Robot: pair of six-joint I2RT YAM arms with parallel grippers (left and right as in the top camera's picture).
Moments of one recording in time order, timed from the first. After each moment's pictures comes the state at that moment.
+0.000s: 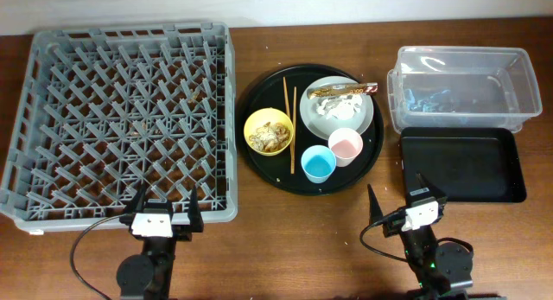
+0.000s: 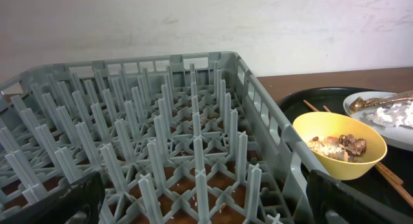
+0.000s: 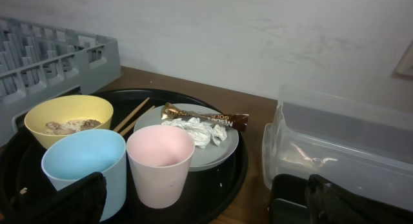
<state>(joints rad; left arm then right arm) -0.03 0.01 0.01 -0.08 0.01 0.04 0.11 0.01 0.01 -0.07 -0.10 -0.14</state>
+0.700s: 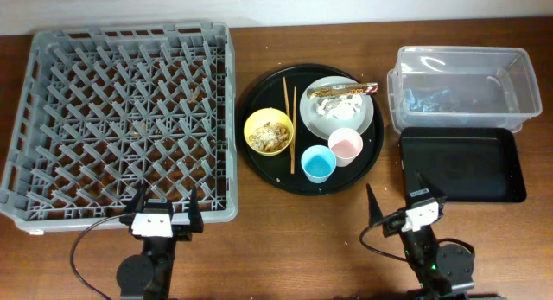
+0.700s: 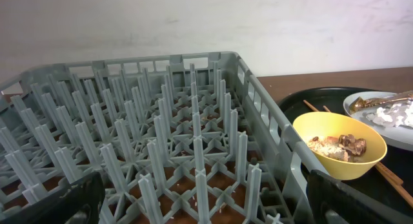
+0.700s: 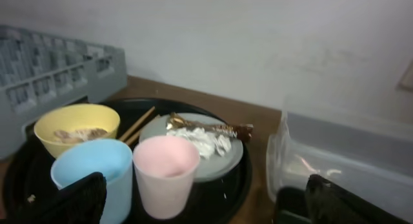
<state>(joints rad) -0.03 0.01 0.01 -0.08 0.01 0.04 0.11 0.01 0.01 -0.03 -0.13 -0.14</state>
